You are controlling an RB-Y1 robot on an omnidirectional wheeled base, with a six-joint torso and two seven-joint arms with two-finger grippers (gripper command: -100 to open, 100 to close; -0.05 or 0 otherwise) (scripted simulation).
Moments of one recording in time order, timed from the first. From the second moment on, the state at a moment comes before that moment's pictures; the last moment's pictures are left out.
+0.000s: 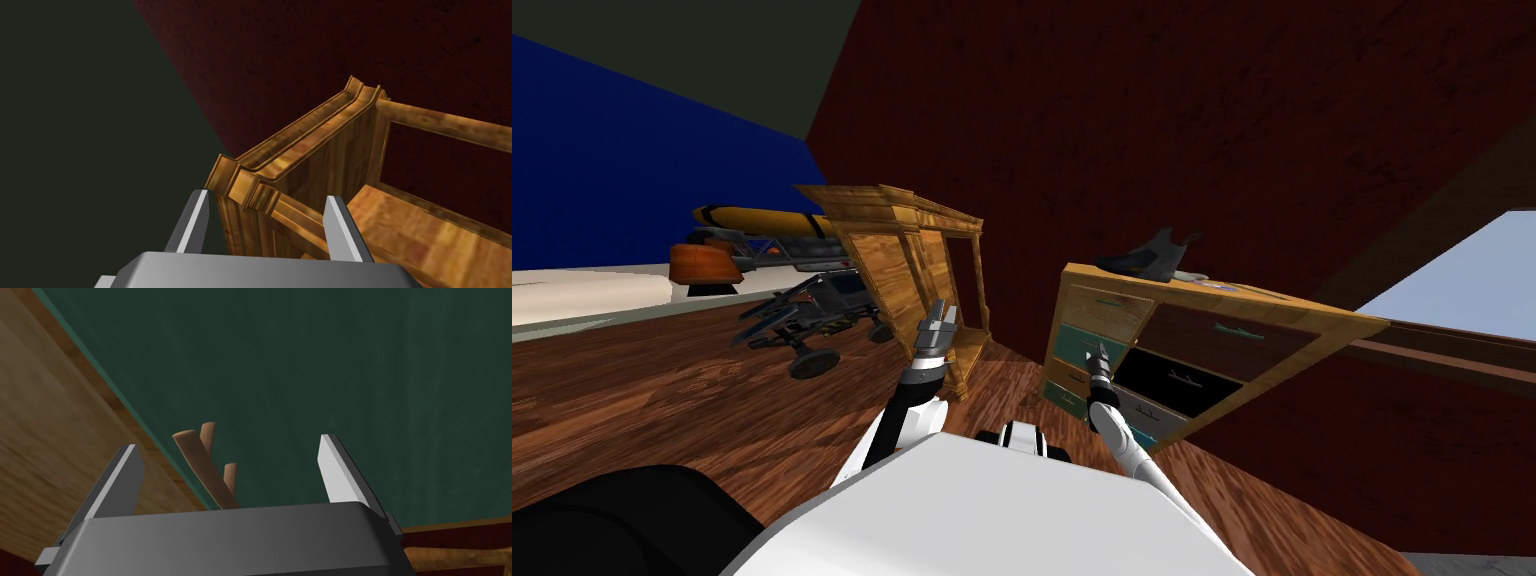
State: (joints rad) left arm 0.50 0.00 0.01 -2.28 0.01 -0.51 0.00; right arm -0.09 -0.39 0.39 -1.20 1.98 0.68 0.41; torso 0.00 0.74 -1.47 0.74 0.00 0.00
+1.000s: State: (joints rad) left arm 0.50 0.00 0.01 -2.28 0.01 -0.51 0.00; right arm -0.10 -0.39 0.37 -1.19 1.97 0.69 0.43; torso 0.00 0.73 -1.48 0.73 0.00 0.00
